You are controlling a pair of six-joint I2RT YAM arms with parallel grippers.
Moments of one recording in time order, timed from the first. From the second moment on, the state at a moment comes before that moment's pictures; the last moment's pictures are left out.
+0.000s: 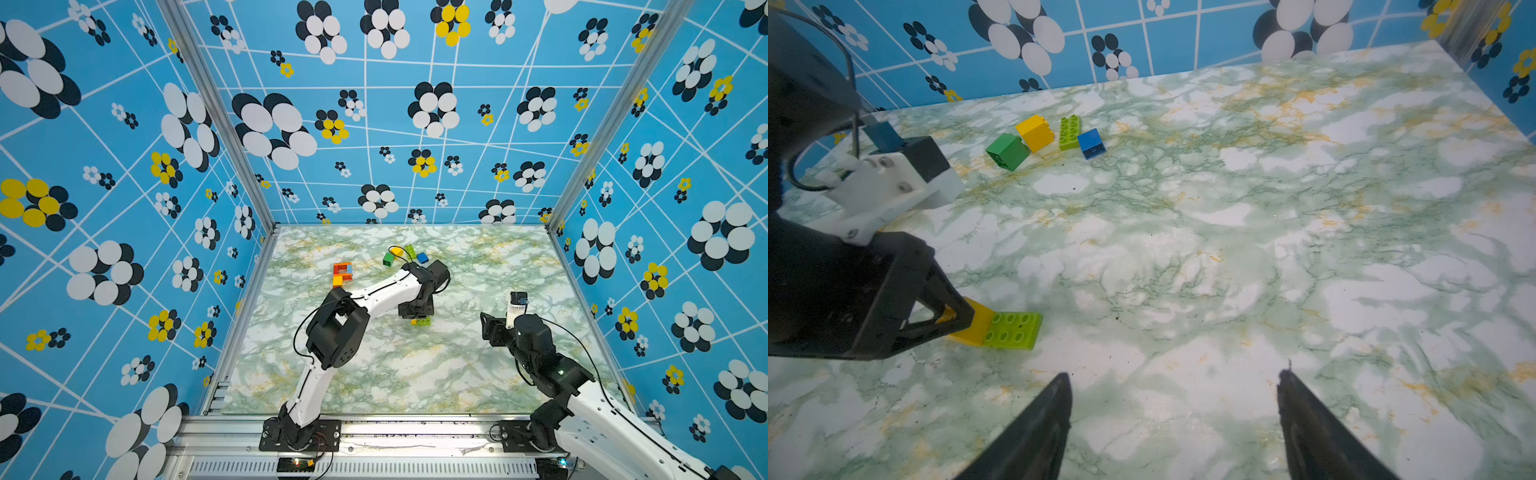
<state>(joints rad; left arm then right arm) -0.80 2.14 1.72 -1.02 -0.10 -0.82 0.52 0.70 0.40 -0.21 0.32 0.33</state>
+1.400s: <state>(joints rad) -0.52 1.77 1.43 -0.76 -0.02 -0.54 0.57 1.42 0.87 -0.13 0.17 0.30</state>
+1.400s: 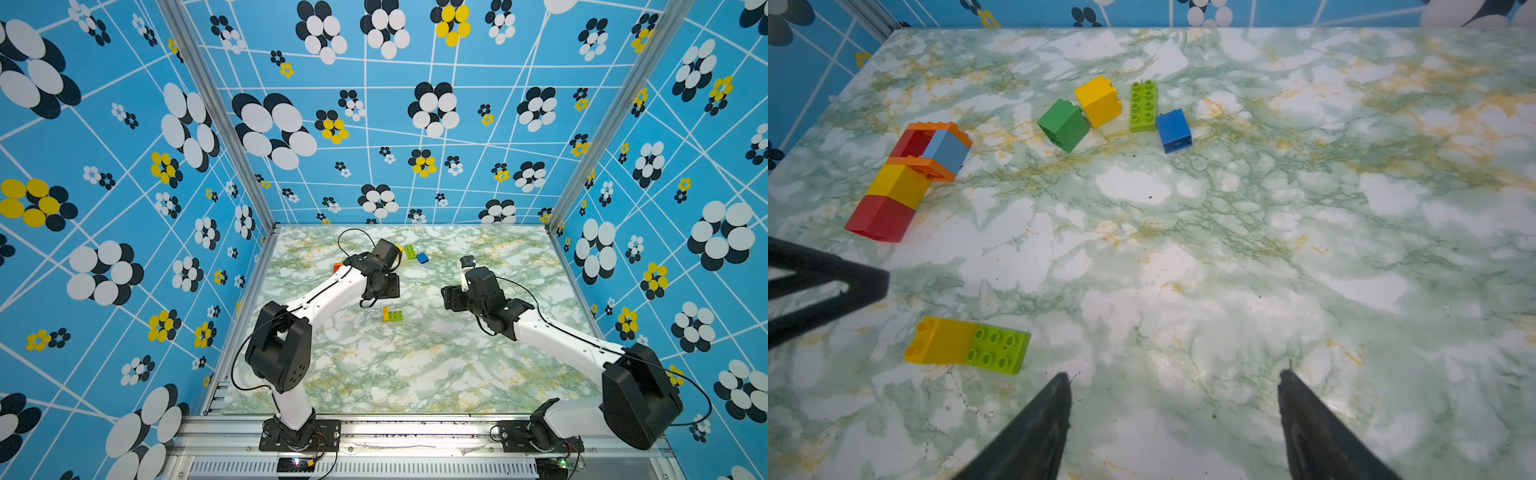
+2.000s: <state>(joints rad) -0.43 1.85 1.40 -0.61 0.02 -0.45 0.50 2.05 1.54 -0.40 0.09 0.18</state>
